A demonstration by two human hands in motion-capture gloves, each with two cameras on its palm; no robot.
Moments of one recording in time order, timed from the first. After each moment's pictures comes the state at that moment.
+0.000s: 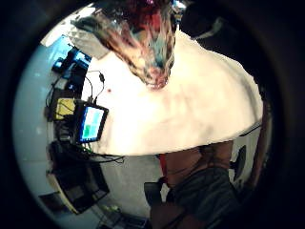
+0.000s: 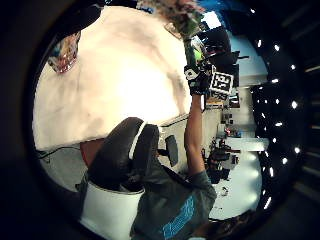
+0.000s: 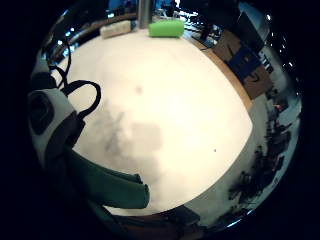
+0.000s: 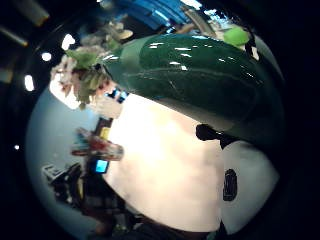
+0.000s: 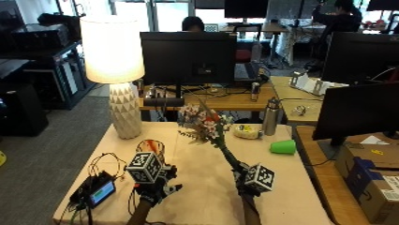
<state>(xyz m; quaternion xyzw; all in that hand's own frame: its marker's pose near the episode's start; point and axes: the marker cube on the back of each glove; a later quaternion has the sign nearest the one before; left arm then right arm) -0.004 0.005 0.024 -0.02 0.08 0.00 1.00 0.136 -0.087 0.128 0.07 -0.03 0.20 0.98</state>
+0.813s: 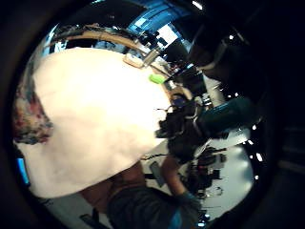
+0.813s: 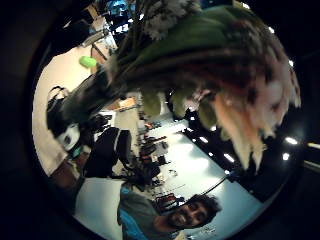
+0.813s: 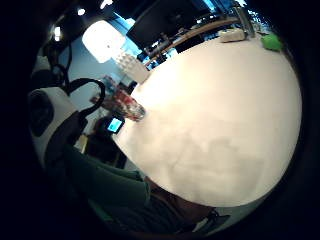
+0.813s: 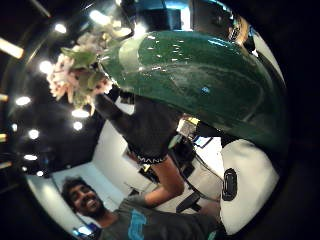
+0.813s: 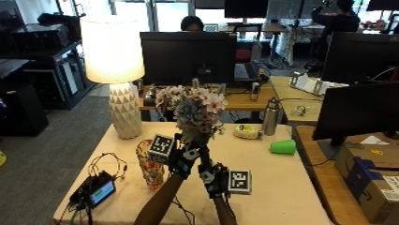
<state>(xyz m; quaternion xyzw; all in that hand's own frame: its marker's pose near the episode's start) 0.116 -0.070 -0.088 0.07 0.57 0.12 0.81 -0.025 -0.058 0.023 0.17 -0.54 -0.03 0.82</state>
